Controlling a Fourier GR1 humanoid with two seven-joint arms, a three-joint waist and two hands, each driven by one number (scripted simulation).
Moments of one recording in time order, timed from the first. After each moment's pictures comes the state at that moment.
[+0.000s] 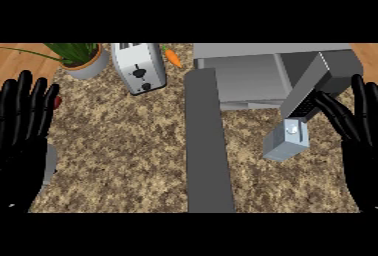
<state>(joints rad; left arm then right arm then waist) -0.05 0.11 -0.01 -2.10 0.02 0.00 0.00 -0.03 -0.10 0.02 -2.10 0.01 0.00 0.02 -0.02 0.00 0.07</state>
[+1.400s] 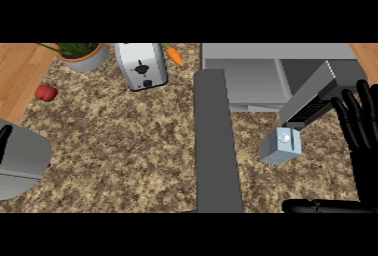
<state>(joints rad) 0.22 0.15 0.25 -2.14 0.32 -0.19 0.02 0.00 -0.09 0.01 -2.20 -0.03 -0.03 0.28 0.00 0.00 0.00</state>
